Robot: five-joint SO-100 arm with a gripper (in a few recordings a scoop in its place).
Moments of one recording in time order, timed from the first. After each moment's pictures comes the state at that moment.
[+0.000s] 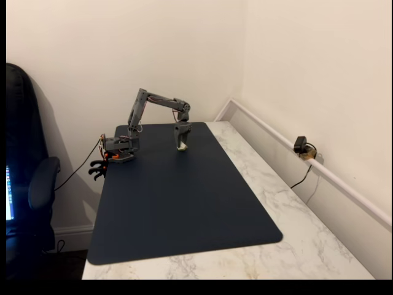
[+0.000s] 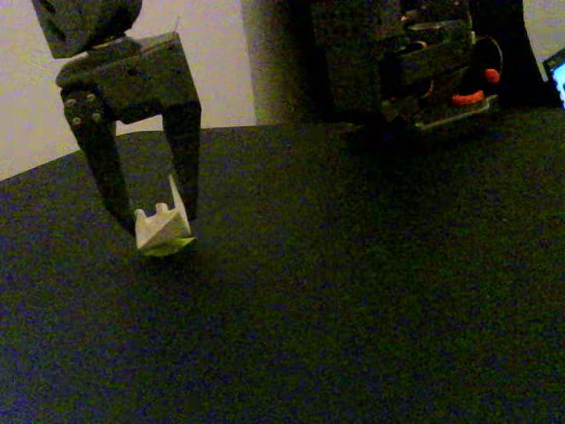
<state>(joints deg) 9.1 65.7 86.4 74.3 34.0</state>
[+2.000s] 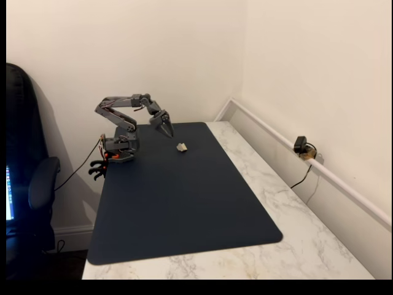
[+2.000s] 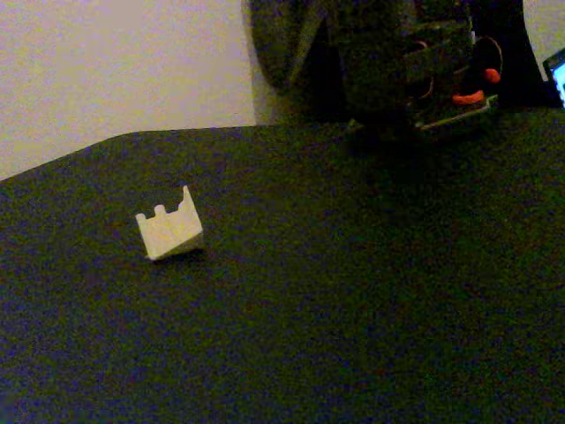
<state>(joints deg) -10.4 151.2 150.2 53.7 -2.5</state>
